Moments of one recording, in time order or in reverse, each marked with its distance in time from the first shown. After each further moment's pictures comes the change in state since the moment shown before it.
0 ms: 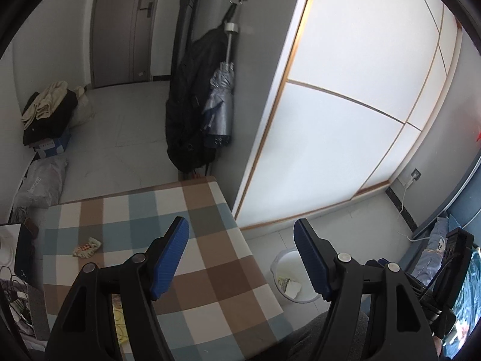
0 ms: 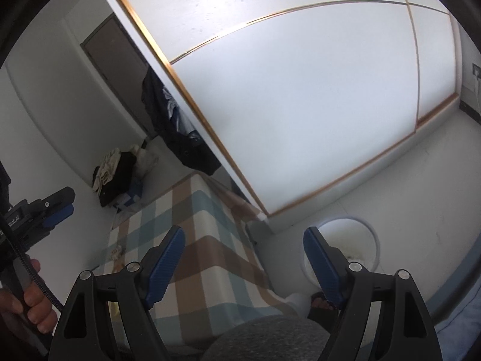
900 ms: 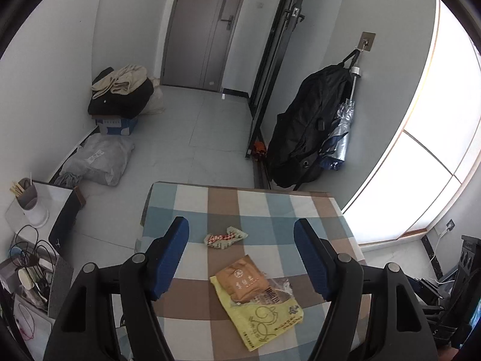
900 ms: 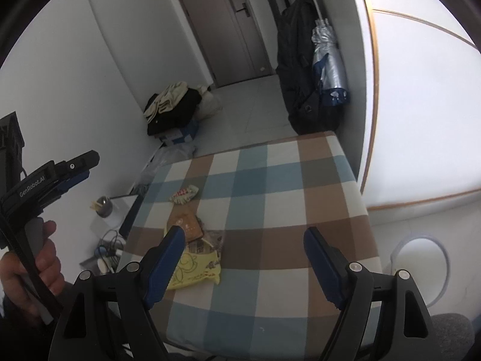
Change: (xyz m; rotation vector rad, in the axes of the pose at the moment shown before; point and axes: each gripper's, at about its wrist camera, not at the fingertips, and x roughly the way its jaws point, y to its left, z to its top) left arm -0.039 0.187 -0.056 -0.213 -0.125 0.185; right arm 0.085 0.198 -0.083 -0.372 0.144 0.165
